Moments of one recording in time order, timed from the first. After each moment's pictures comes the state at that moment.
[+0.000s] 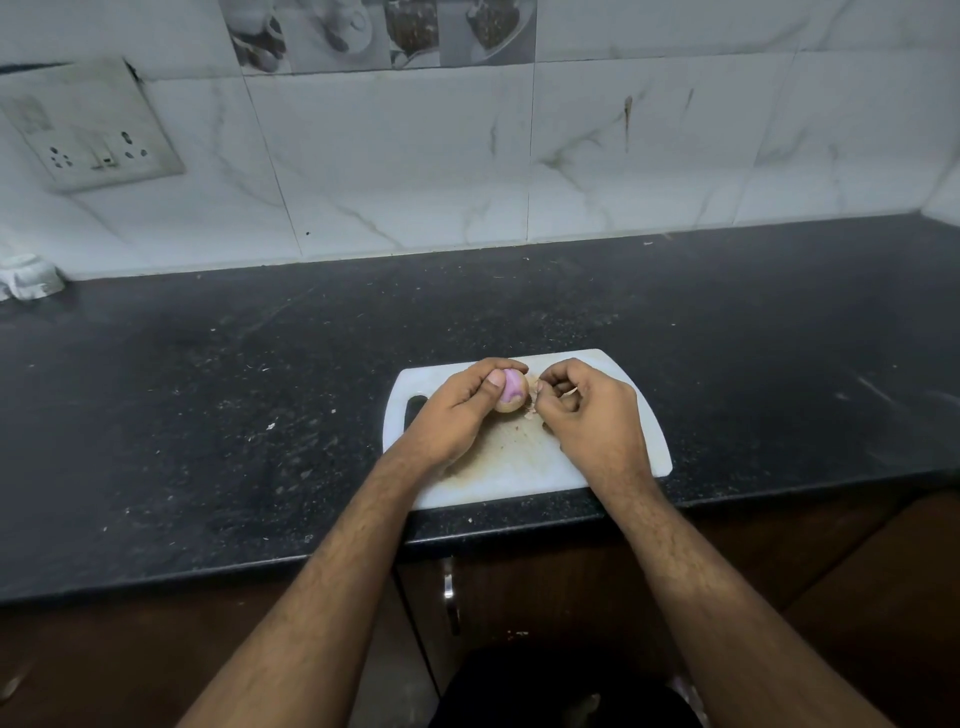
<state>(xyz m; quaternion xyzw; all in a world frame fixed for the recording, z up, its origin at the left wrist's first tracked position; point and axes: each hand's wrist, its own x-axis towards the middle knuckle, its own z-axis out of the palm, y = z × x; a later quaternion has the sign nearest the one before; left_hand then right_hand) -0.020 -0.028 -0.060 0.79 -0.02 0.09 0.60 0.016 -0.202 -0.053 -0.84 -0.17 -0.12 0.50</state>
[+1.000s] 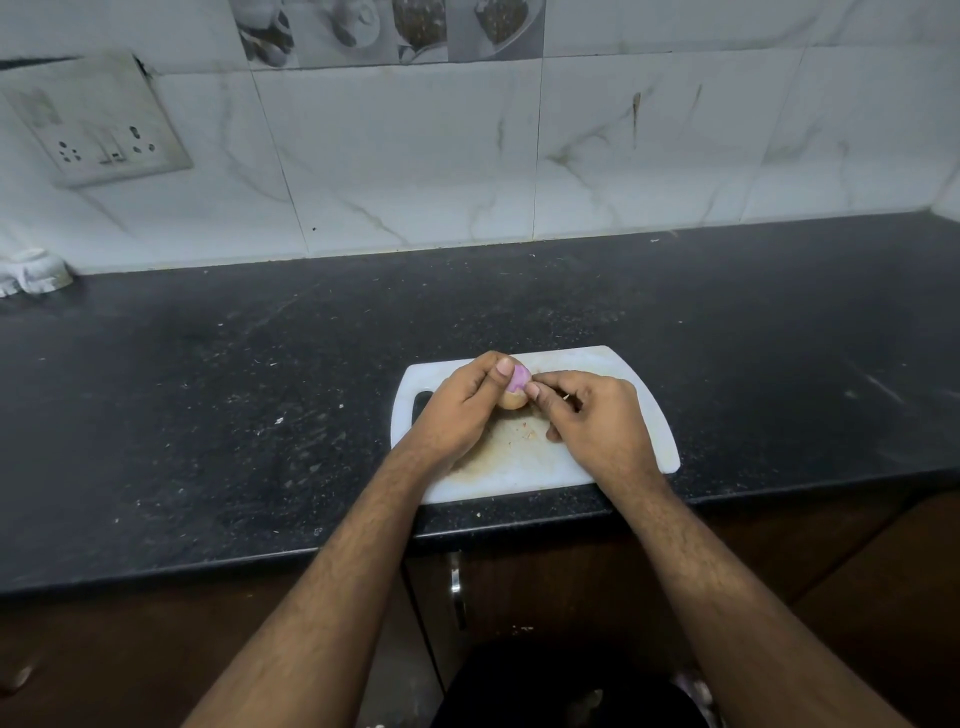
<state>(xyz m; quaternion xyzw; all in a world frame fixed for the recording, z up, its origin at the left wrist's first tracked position) -0.020 -0.027 -0.061 0.79 -0.02 0.11 0.60 0.010 -0.203 -0.050 -0.83 -0.23 -0.08 0.50</state>
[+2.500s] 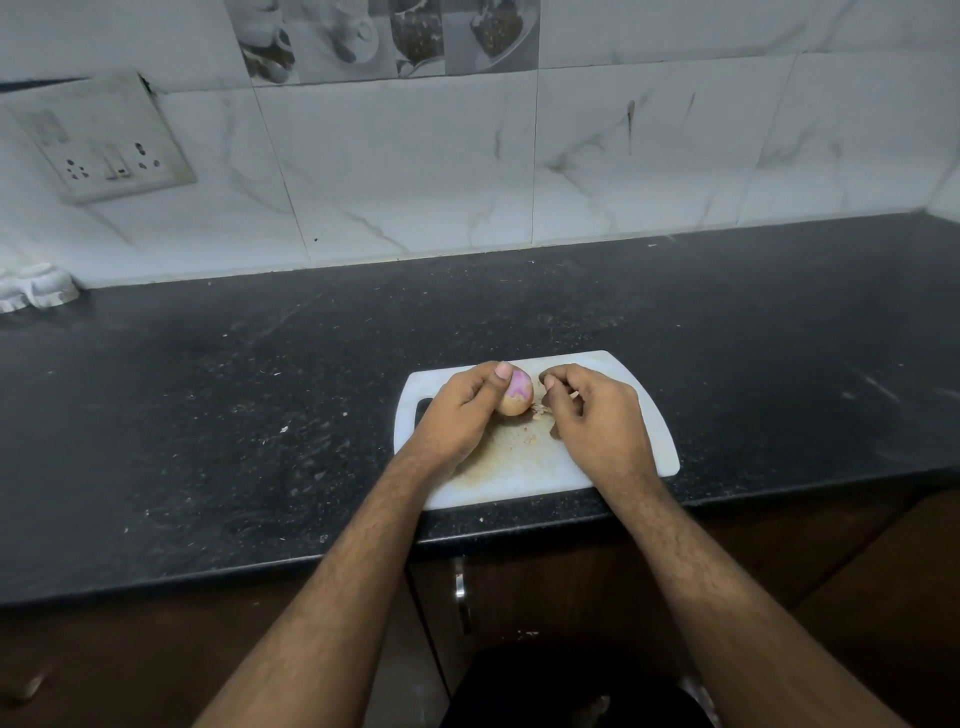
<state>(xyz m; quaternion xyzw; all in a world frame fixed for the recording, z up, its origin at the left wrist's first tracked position) -0.021 -0.029 -0.058 0.74 0.00 0.09 0.66 0.014 -0.200 -0.053 -0.85 -0.20 -0.14 0.46</state>
